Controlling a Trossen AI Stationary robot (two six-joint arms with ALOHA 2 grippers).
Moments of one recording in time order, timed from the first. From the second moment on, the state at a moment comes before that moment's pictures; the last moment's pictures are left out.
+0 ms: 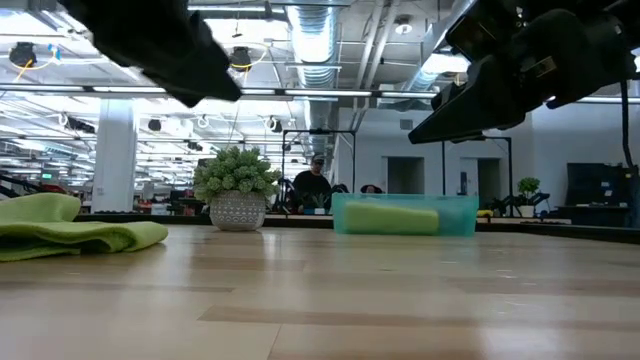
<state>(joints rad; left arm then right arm) -0.54 1.56 0.84 -0.02 -0.36 -0.42 0.30 1.41 0.50 0.40 0.16 0.04</state>
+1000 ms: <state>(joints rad) -0.52 1.80 1.15 -0.96 -0.52 -0.80 0.29 1.41 0.50 0.35 0.16 0.07</state>
